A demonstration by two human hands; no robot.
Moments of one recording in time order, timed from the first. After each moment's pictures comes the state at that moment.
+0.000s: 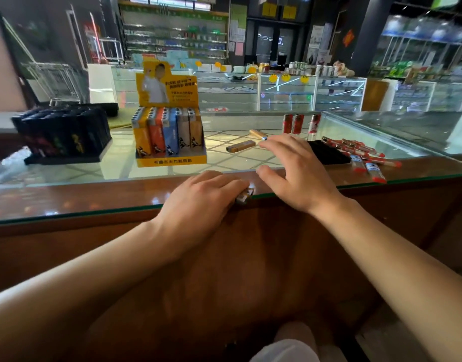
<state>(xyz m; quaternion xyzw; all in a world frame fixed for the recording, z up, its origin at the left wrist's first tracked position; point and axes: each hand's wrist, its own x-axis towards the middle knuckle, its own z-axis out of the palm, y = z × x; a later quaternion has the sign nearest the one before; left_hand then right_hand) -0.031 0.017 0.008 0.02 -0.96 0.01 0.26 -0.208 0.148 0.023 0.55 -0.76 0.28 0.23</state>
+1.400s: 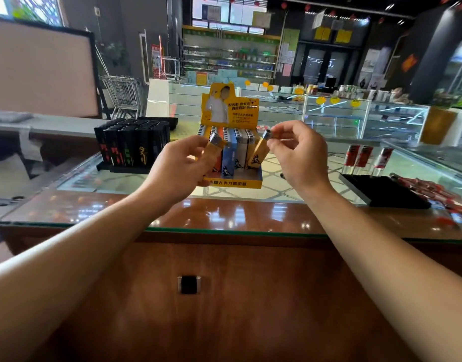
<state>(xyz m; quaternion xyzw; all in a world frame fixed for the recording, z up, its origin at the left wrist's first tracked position) 0.001 -0.090 0.048 0.22 -0.75 -0.46 0.42 -0.187 0.013 0.060 0.48 -0.64 0.58 0.16</state>
